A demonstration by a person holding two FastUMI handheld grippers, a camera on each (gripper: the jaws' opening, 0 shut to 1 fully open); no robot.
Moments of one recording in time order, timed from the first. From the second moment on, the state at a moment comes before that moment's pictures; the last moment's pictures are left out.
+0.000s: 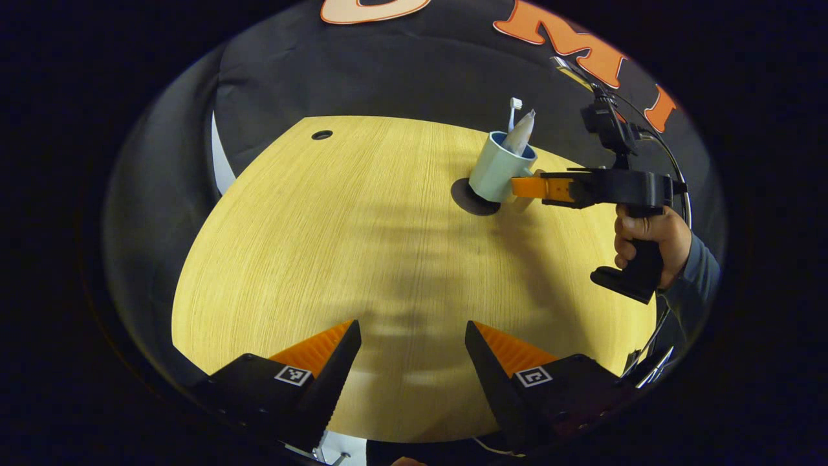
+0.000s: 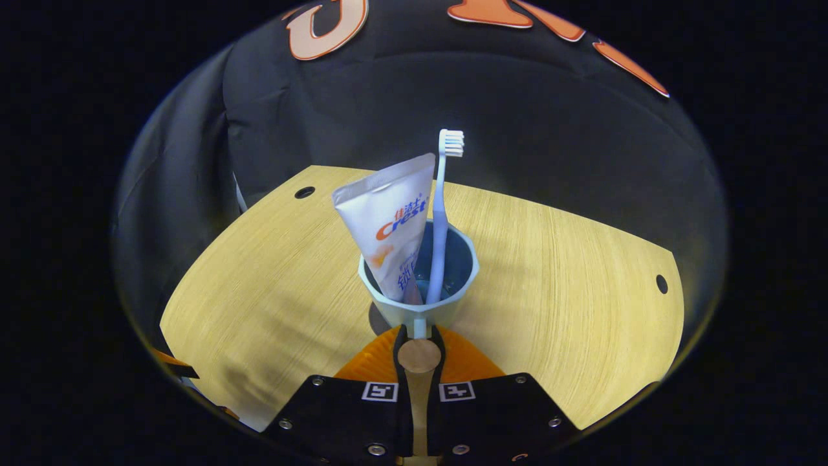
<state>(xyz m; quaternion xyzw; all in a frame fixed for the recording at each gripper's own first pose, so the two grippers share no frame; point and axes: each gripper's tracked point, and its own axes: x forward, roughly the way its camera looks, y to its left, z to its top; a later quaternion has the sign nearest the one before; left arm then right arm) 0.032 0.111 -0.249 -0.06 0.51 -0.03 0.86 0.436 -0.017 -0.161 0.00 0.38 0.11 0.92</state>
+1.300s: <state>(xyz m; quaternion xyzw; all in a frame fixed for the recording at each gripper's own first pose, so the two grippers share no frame) 0.060 0.052 -0.172 -0.01 0.39 -0.06 0.92 0.312 -0.130 -0.066 0.03 0.24 0.03 0.97</state>
